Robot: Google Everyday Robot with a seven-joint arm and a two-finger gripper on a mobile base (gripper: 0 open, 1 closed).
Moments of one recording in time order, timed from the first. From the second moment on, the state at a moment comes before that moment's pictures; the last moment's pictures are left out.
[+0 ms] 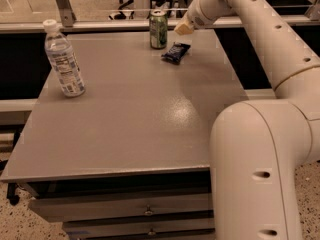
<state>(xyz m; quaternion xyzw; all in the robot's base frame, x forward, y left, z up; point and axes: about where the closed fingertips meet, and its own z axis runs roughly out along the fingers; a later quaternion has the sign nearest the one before) 0.851 -0.098 0.897 -0.53 0.73 0.02 0.42</state>
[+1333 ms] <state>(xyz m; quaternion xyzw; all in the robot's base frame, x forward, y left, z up) 0.769 -0.176 0.935 -0.50 0.73 0.06 0.46</state>
